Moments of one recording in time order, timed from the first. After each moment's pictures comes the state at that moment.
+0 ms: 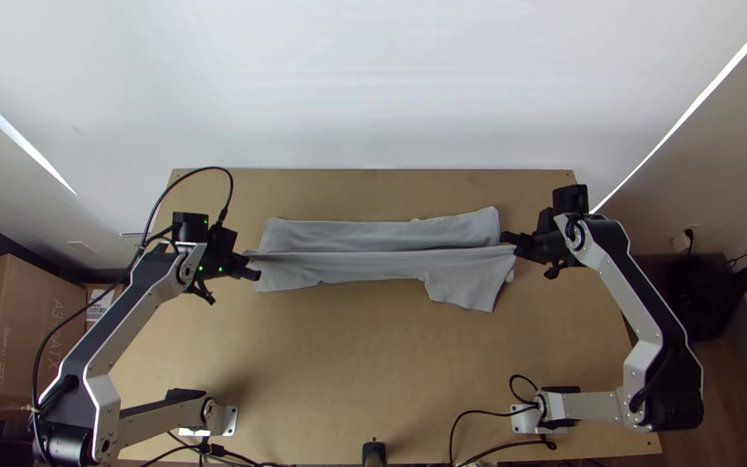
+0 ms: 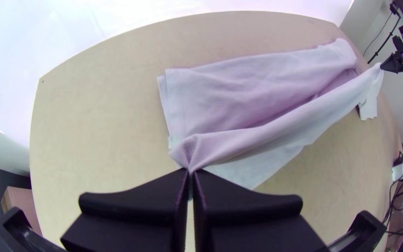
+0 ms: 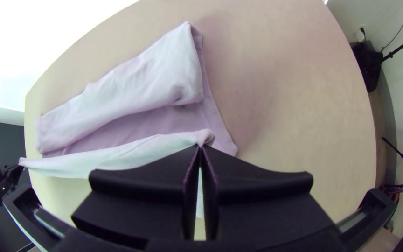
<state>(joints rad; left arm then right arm) -0.04 1.34 0.97 -0.58 0.11 0.26 0.03 1.47 1.18 -0.83 -0.13 0.28</state>
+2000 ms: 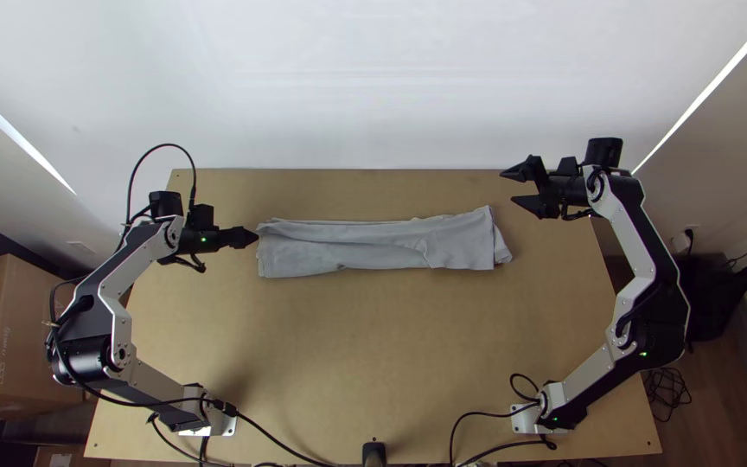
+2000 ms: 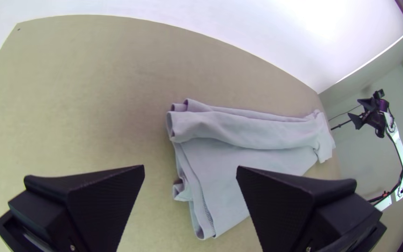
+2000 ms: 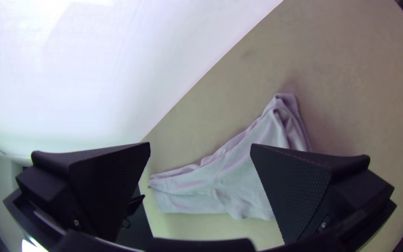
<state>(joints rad) 0.21 1.69 1.13 -0.46 0.57 0.10 -0.13 1.79 1.57 -0.64 -0.74 0.66</state>
